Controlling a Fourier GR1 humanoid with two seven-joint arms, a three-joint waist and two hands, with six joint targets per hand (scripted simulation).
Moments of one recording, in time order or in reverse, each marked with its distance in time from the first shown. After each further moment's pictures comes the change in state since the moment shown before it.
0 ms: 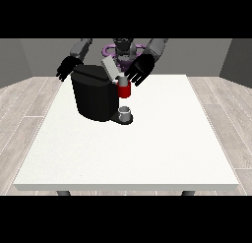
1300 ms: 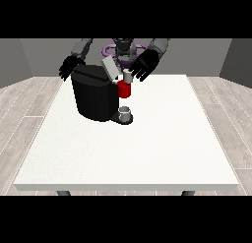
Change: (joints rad) left arm 0.022 0.029 -0.008 -0.032 0.031 0.003 -0.012; right arm 0.002 0.006 0.027 0.008 0.018 -0.003 -0.008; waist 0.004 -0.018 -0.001
